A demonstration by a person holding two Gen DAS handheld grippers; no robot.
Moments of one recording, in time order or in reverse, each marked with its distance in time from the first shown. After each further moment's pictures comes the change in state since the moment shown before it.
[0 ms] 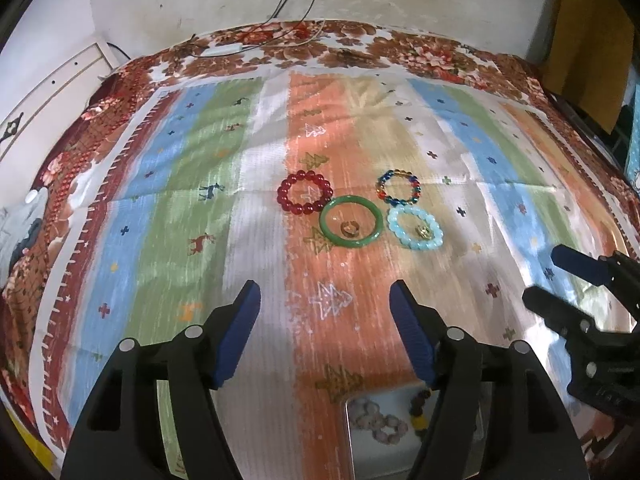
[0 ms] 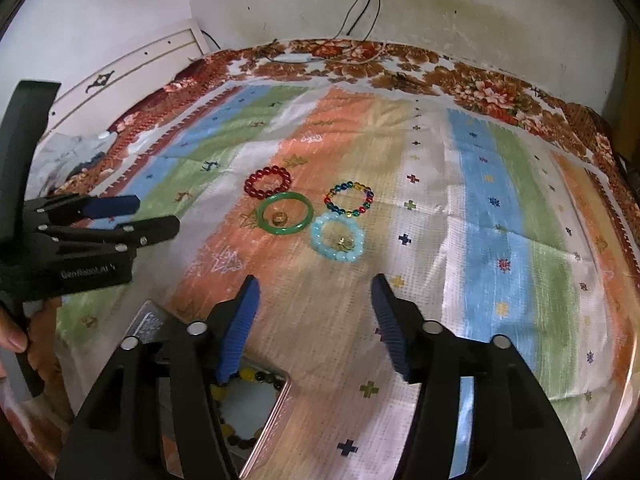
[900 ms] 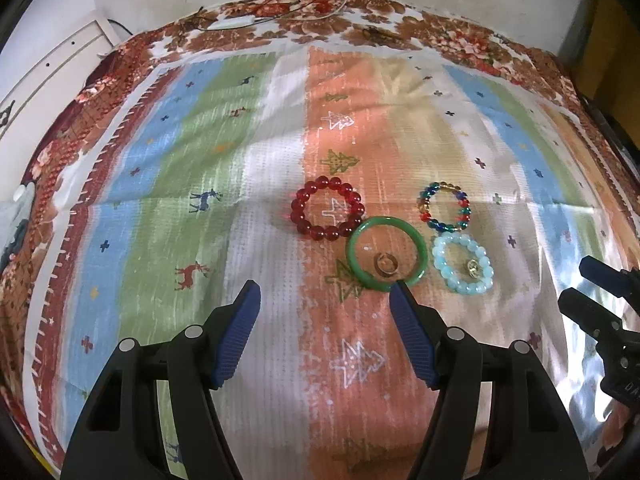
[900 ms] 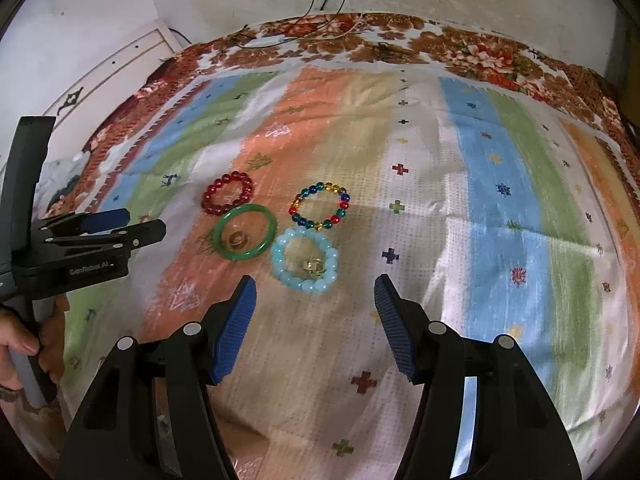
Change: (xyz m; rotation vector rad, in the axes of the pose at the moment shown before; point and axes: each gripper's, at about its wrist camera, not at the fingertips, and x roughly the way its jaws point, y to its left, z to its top) left arm 0.071 0.019 0.044 -0.046 0.089 0.033; right arm 0.059 -0.044 0.035 0.107 0.076 0.026
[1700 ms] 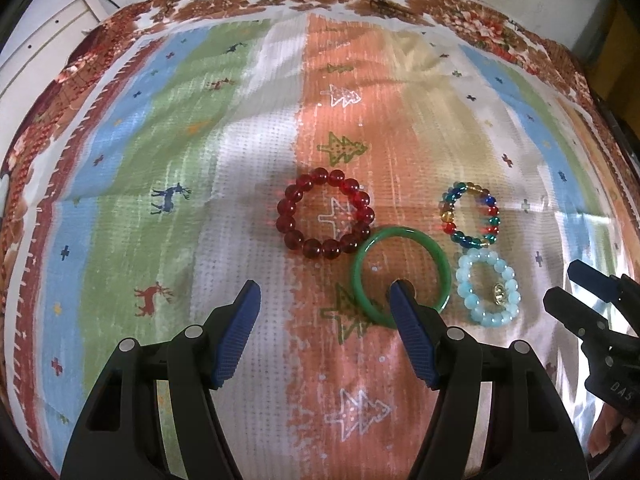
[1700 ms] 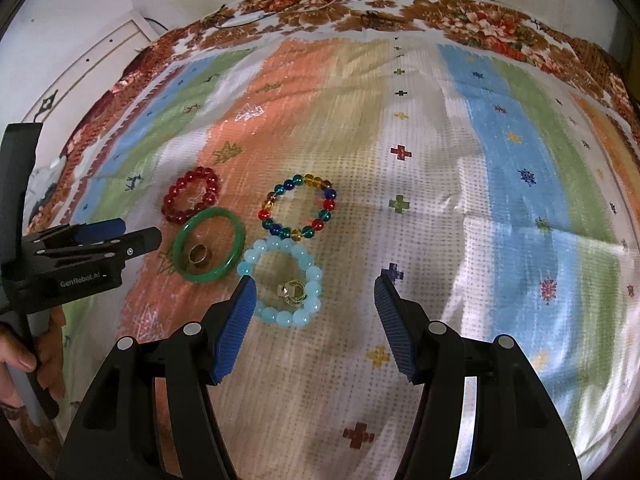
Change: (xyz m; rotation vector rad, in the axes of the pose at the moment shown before) left arm 0.058 0.002 0.023 -0.027 0.096 -0.027; right arm 0.060 -0.014 0.021 0.052 0.086 -0.007
